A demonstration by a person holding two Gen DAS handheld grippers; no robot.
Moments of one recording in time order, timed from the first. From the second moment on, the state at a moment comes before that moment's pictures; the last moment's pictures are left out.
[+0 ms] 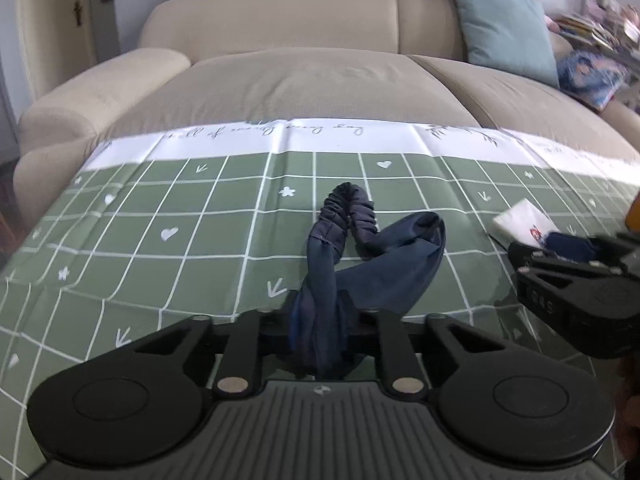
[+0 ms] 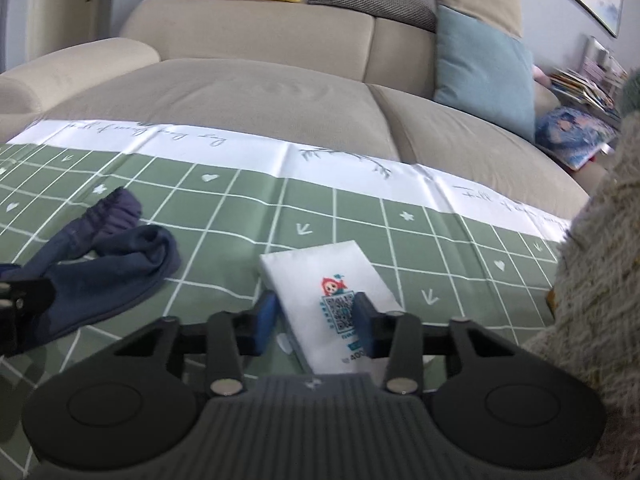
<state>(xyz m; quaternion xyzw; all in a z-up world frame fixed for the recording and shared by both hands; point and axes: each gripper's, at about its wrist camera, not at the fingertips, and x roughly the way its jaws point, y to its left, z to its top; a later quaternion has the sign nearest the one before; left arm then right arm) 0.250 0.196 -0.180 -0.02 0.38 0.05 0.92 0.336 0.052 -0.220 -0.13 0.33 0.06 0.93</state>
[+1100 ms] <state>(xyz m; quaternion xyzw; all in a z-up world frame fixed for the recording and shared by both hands) 0.186 0.196 -0.118 -0.01 0.38 -0.04 0.92 0.246 0.065 -0.173 -0.17 0.36 0.24 0.89</state>
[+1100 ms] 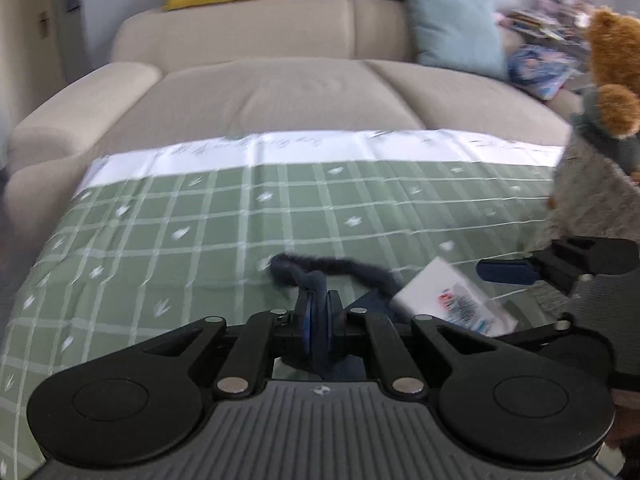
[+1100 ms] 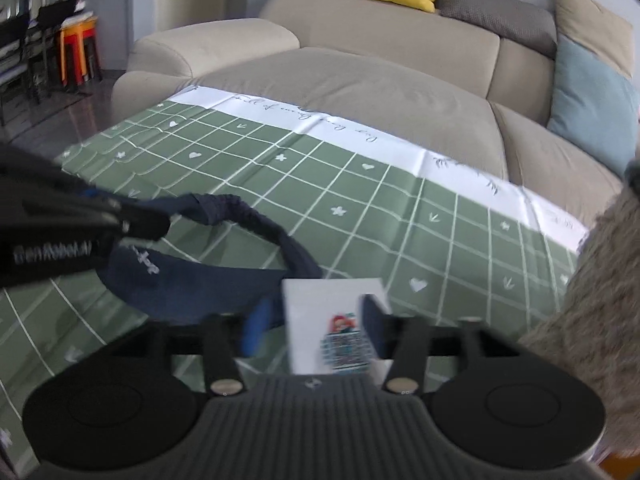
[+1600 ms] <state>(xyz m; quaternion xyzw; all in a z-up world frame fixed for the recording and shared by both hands) 0.219 0.182 -0.170 0.01 0.45 -0.08 0.89 0.272 0.034 -0.205 -0.12 0.43 0.24 0.86</state>
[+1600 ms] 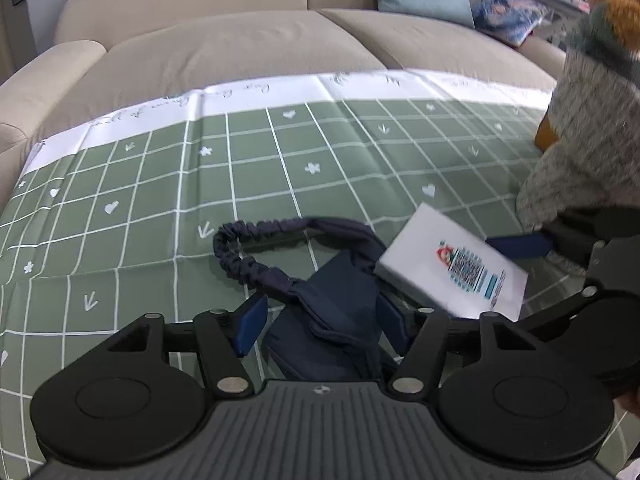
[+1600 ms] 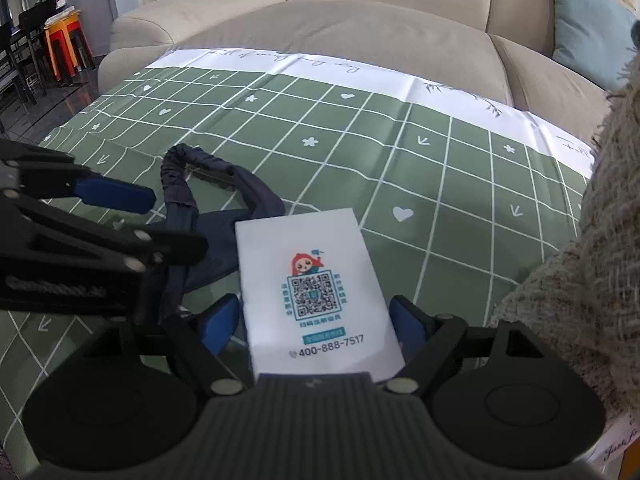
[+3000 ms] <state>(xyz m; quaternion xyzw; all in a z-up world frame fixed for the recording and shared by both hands) 0.147 0.149 -0.089 0.01 0.37 -0.05 0.93 0.207 0.009 -0.135 -0.14 0.39 0.28 0.87</state>
